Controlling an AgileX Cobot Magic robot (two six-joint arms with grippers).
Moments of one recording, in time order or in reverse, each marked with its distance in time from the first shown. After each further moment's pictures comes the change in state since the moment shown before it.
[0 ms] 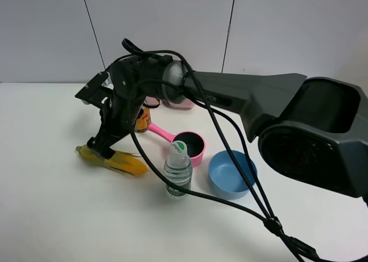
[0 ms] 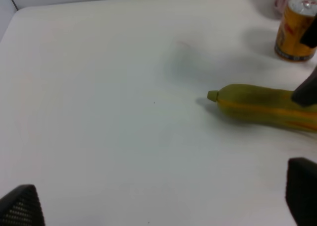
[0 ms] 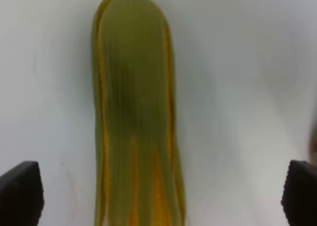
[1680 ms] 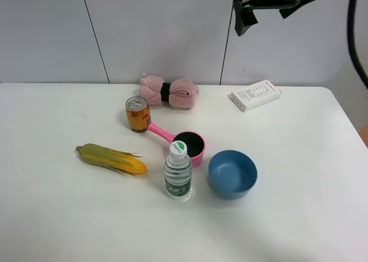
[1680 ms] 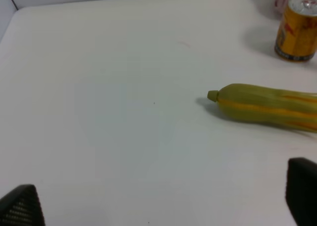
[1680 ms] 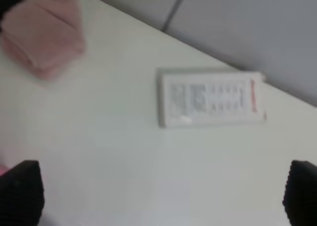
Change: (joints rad) left arm 0.000 0.000 0.000 0.000 0.000 0.000; right arm -0.531 -0.551 0.052 -0.309 0.374 0.309
